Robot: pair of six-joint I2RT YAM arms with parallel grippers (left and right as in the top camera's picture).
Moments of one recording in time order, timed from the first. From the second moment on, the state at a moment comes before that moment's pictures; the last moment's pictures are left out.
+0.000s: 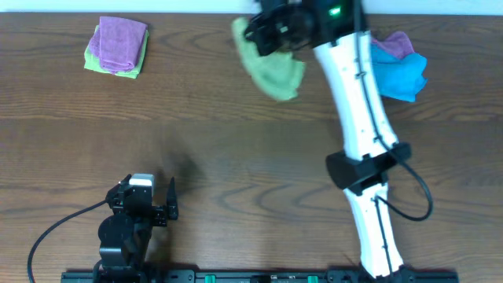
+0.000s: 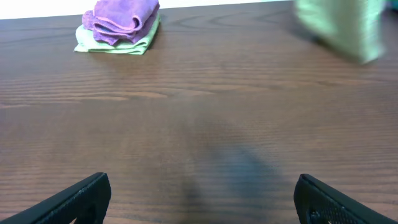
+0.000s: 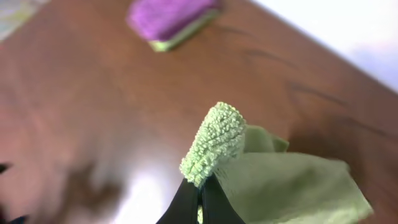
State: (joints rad) left arm -0.05 0.01 0.15 -0.52 0.02 0.05; right arm 0.45 2.44 2.96 -1.41 -0.46 -0.14
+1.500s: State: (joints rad) left arm -0.05 0.01 0.15 -0.52 0.02 0.05; right arm 0.50 2.38 2.22 -1.39 -0.28 -0.20
